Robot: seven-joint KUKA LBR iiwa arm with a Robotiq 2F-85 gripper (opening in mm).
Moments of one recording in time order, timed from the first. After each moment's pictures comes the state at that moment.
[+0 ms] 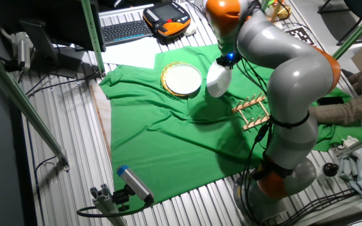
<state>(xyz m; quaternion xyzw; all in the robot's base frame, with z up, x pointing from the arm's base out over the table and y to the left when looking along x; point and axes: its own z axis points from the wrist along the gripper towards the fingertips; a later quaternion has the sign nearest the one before) 0.563 -0.049 0.255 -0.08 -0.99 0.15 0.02</state>
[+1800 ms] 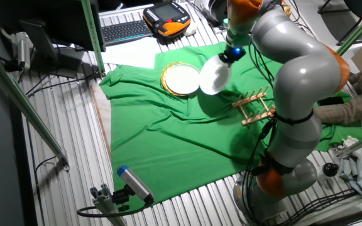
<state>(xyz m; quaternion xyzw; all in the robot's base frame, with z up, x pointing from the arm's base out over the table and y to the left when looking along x) 0.590 -0.021 0.262 -0.09 -1.00 0.03 0.03</state>
